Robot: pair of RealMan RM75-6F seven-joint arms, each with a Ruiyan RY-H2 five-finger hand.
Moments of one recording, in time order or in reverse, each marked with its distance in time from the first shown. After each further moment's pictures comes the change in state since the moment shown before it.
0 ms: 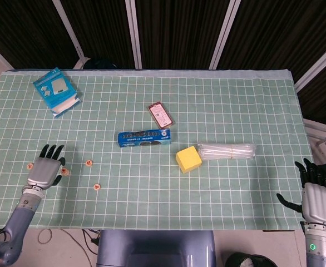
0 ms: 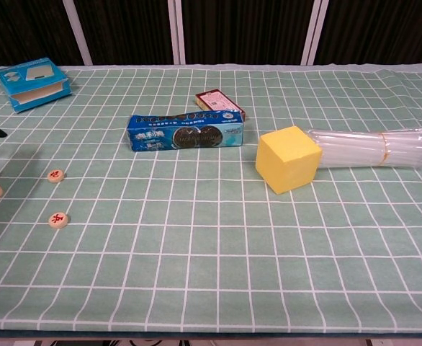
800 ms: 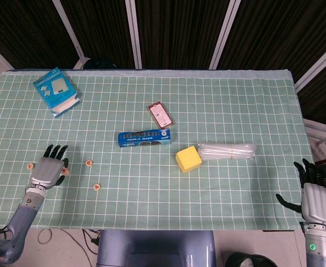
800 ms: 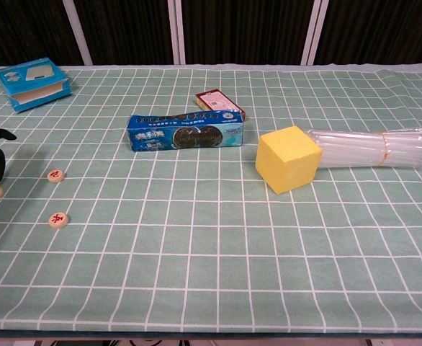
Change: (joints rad) left arm -0.019 -0.005 0.007 -0.007 -0.006 -0.027 0.008; right arm 0.001 0.006 -0.004 0.000 -0.005 -0.010 0.010
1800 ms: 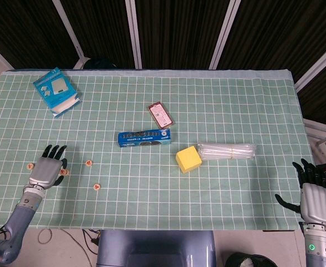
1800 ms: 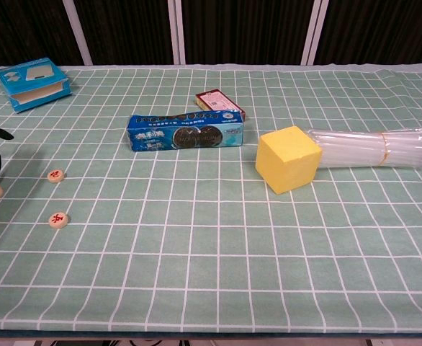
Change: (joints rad) left arm -0.004 0.011 0.011 0.006 0.015 0.003 -0.054; right arm 0.000 -0.002 -0.003 0.002 -0.009 -0.001 -0.001
